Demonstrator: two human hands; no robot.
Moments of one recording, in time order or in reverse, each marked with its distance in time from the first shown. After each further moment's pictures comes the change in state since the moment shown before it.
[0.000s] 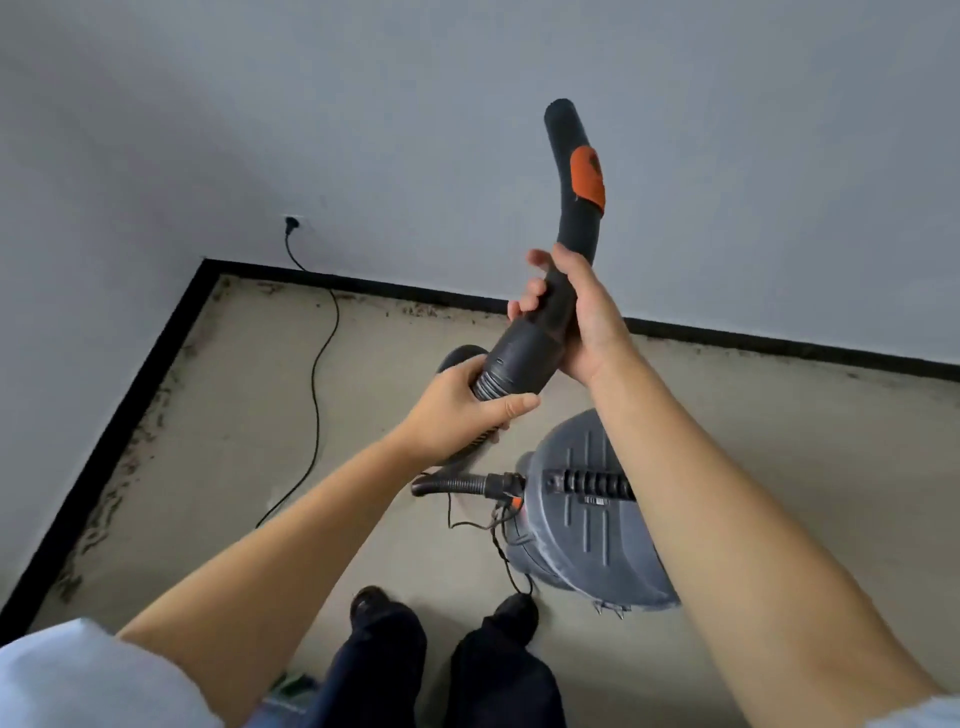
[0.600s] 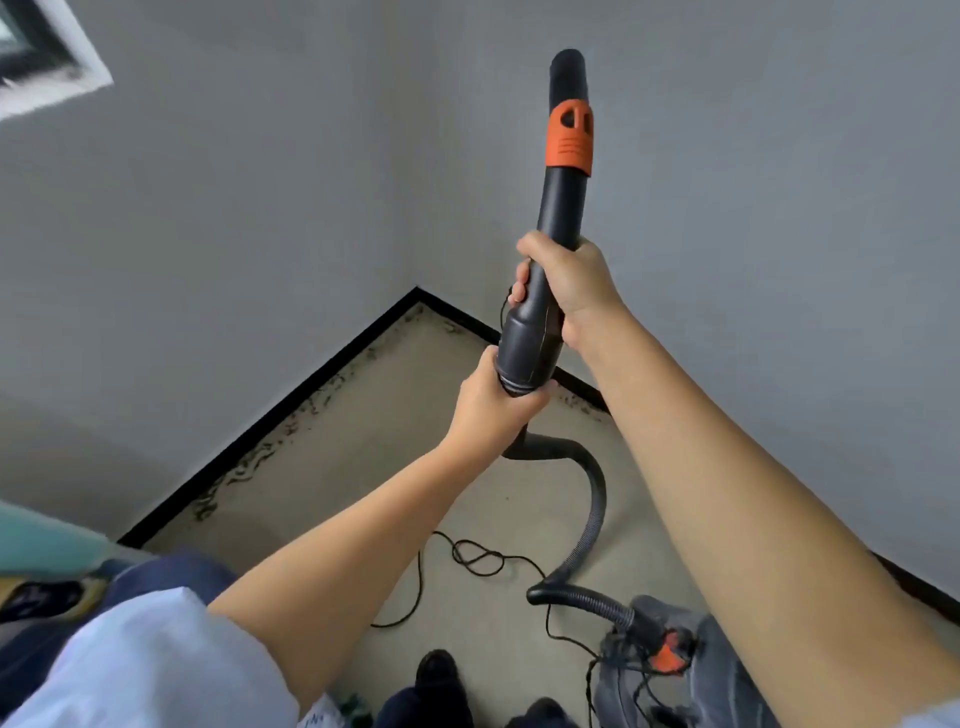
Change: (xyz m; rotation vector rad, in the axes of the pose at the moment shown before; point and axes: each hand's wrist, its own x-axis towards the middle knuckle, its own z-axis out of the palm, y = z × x) left_hand -0.114 -0.042 -0.275 -0.144 0.727 0.055; right_hand 0.068 0.177 0.358 -0.708 -0.249 -0.168
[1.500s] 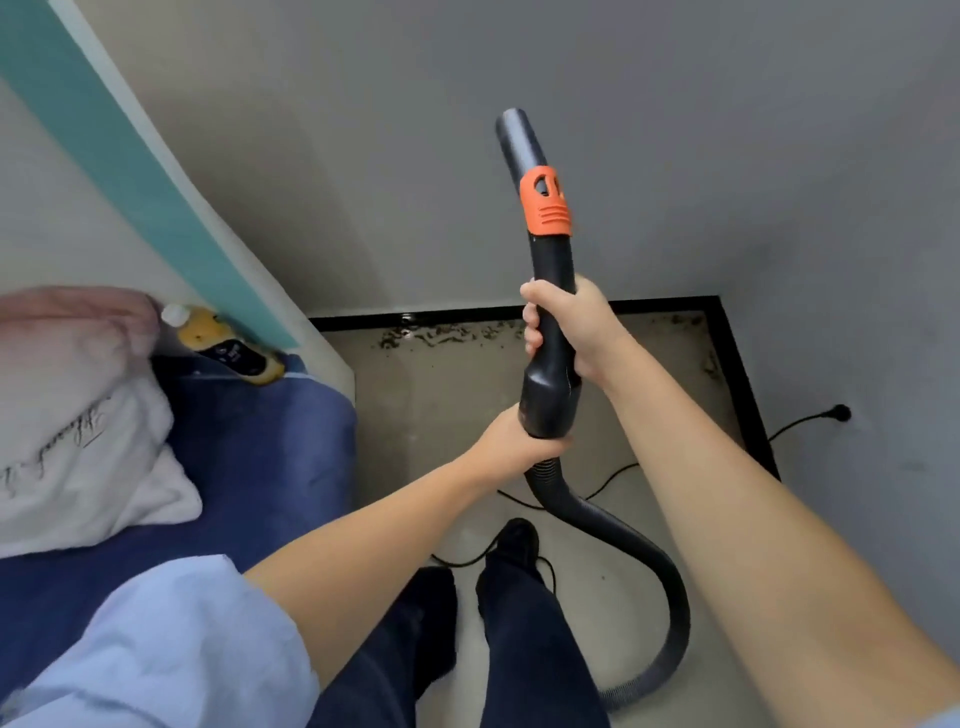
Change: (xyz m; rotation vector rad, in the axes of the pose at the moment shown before) left_hand 0.108 -0.181 -0.167 -0.320 0.435 -0.545; right_hand 0.179 0.196 0.262 -0.331 -0.966 0.437
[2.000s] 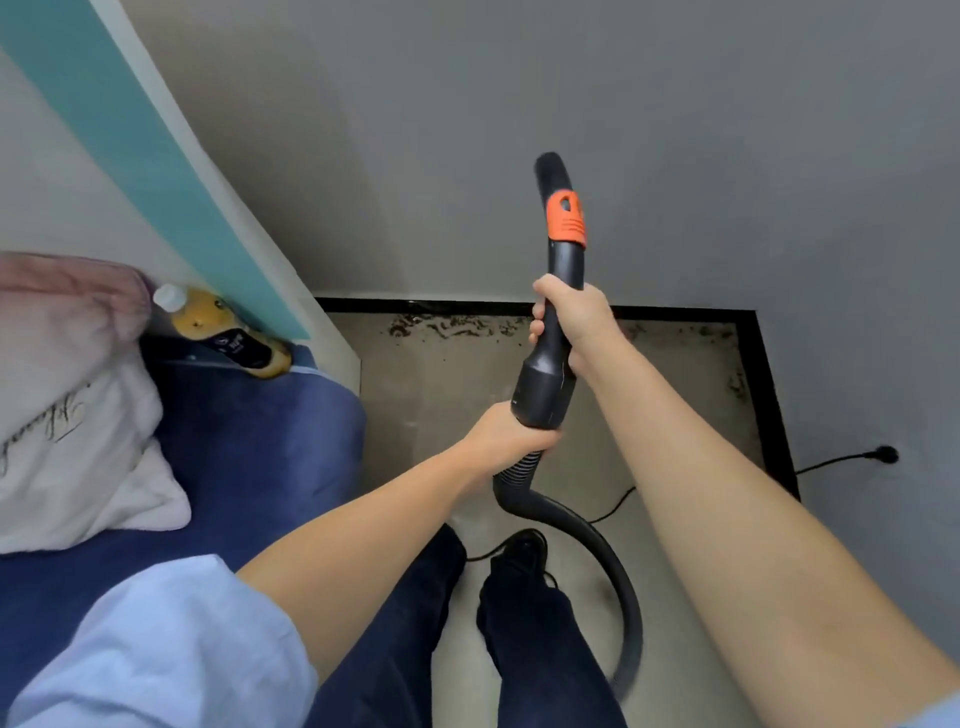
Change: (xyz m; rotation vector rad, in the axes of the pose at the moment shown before) left_hand 0.064 -0.042 -0.068 -0.063 0.069 -0.133; right_hand 0.102 0.037 0.042 0.041 0.220 0.180
